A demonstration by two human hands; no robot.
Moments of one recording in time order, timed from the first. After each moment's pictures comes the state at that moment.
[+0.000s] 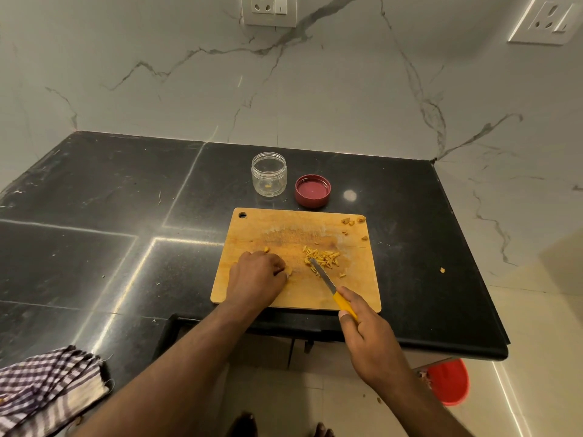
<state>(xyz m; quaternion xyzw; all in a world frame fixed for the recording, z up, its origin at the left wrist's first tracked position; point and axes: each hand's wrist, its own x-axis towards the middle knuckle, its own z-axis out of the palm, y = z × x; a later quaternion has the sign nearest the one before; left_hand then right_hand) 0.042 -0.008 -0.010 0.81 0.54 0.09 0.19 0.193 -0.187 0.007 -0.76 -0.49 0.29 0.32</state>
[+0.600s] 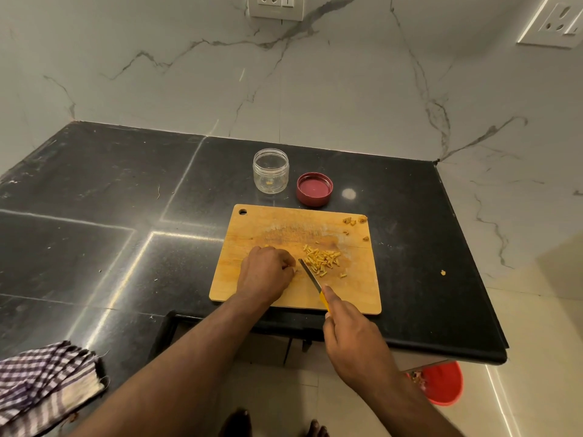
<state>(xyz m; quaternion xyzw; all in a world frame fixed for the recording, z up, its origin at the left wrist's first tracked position) 0.058 -0.003 -0.013 0.82 0.52 0.11 0.21 0.172 -0.173 0.019 -0.77 -0.57 0.22 0.19</state>
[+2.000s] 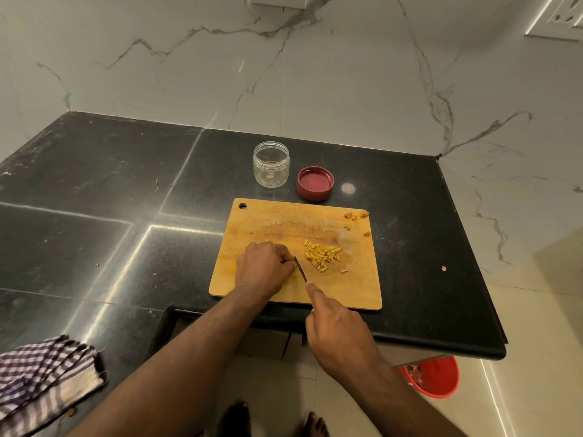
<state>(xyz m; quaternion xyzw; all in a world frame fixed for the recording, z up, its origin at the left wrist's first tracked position) 0.057 -0.001 -0.016 0.79 0.55 0.11 0.23 0.155 -0.157 0.015 -0.76 -0.61 0.19 0.13</state>
